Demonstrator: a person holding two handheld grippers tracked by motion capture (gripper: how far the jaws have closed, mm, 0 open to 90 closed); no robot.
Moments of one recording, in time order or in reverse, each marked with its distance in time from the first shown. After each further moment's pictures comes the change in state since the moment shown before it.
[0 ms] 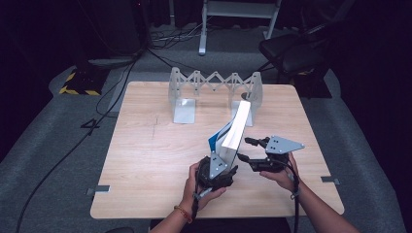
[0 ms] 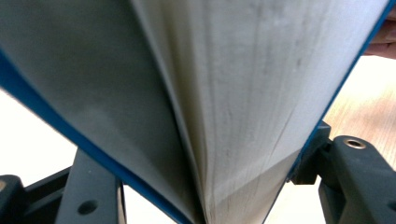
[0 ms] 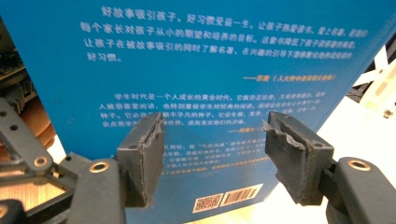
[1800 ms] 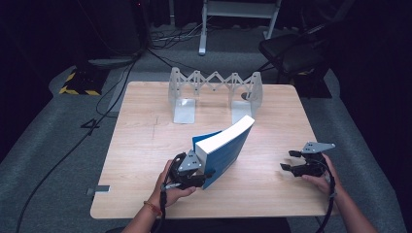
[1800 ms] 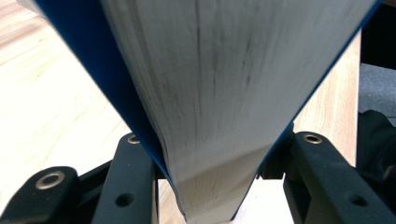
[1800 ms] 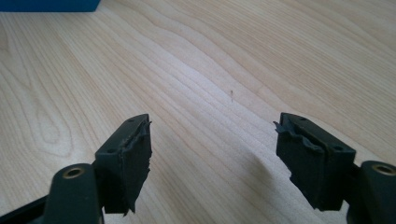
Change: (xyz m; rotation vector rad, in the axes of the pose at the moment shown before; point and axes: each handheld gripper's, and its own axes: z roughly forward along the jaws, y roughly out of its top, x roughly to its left) left arm 0.060 -0.012 -0.051 0.123 -0.253 0.088; right arm -0.090 -0.122 -0.076 0.372 -0.093 0.218
